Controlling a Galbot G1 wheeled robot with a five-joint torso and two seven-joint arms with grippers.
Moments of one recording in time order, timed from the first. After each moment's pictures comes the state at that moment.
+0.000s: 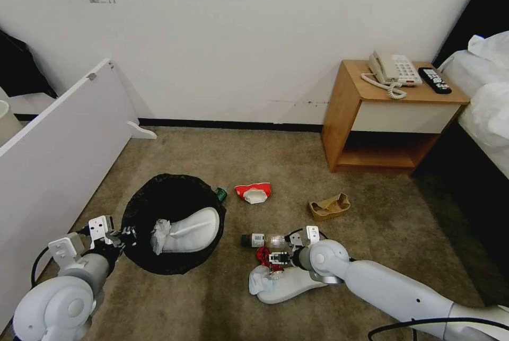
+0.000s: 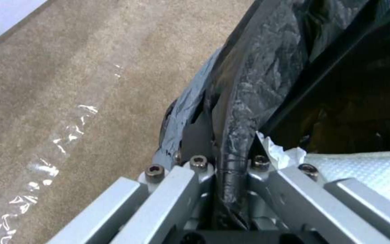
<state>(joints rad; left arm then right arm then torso) 1.52 -1.17 -0.79 -2.16 -0.90 0.65 -0.32 -0.60 0.96 -0.62 1.39 1.51 -0.45 0.43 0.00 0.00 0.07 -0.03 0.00</state>
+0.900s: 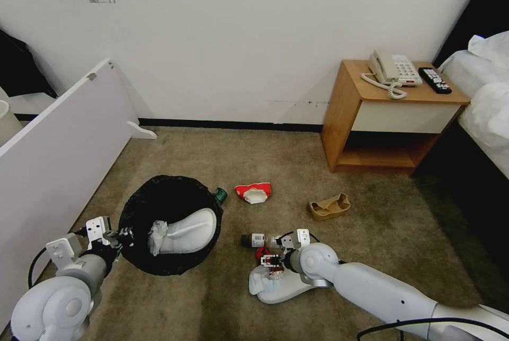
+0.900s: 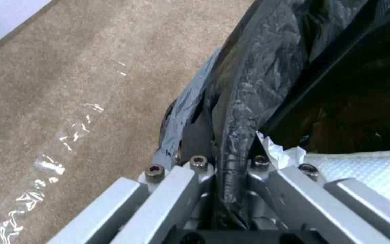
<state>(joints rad) 1.53 -1.17 -0.80 -2.16 -0.90 0.65 -0.32 -0.60 1.02 -0.64 1.35 1.48 -0.43 0.42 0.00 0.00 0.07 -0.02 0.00</state>
